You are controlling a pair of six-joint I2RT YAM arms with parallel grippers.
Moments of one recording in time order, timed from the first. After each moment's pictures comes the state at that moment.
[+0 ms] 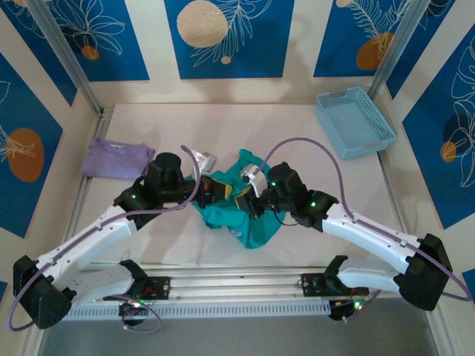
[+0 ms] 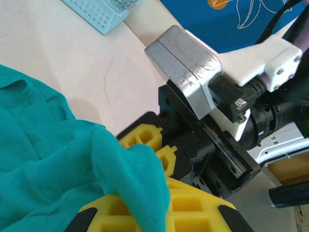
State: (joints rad) left arm -0.69 1.05 0.90 -0.26 0.56 -0.46; right arm 0.83 1.11 0.81 -0.26 -0.28 0.18
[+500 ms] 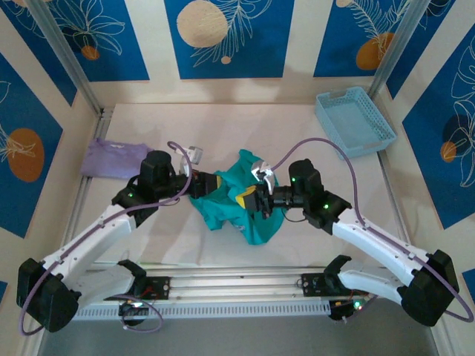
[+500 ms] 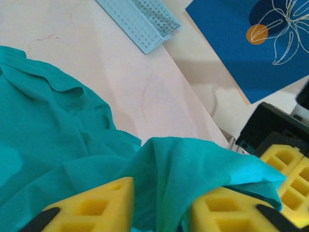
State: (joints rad) left arm -0.55 1.06 0.82 -0.17 0.54 -0.51; right arm 0.69 1.01 0.72 -0.05 -0.70 0.25
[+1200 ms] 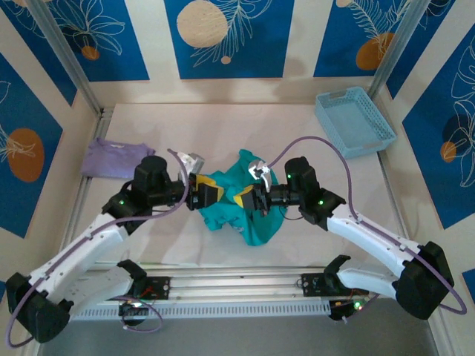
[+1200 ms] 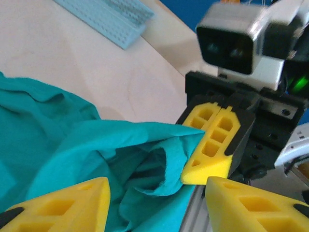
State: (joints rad) left arm -0.62 0.97 0.85 -0.29 0.58 -0.34; right arm 0.67 1.08 0.73 -0.02 -0.74 0.28
